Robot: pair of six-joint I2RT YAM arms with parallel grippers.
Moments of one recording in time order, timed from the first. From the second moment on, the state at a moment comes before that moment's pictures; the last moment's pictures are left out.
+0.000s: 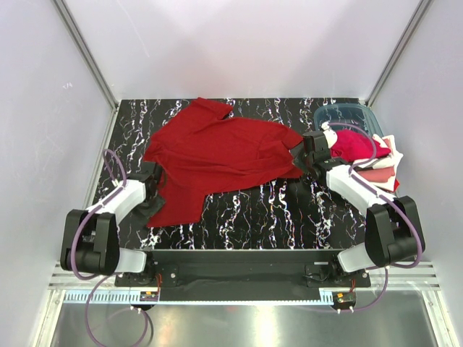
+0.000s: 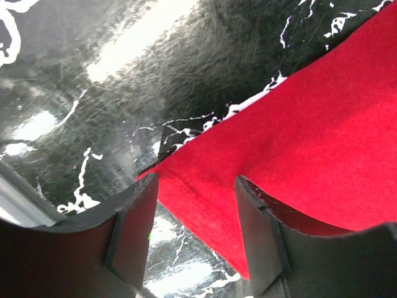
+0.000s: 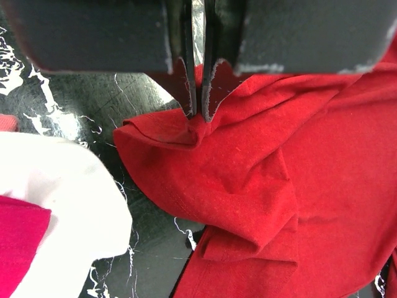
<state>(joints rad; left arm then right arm) -0.12 1.35 0.70 -0.81 -0.37 -1.06 0.30 1.45 0.92 -0.18 0.22 0.78</state>
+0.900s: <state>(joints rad) -0.16 0.99 0.74 -0.70 -0.34 -1.05 0.30 1.33 0.85 -0.21 0.32 0.84</state>
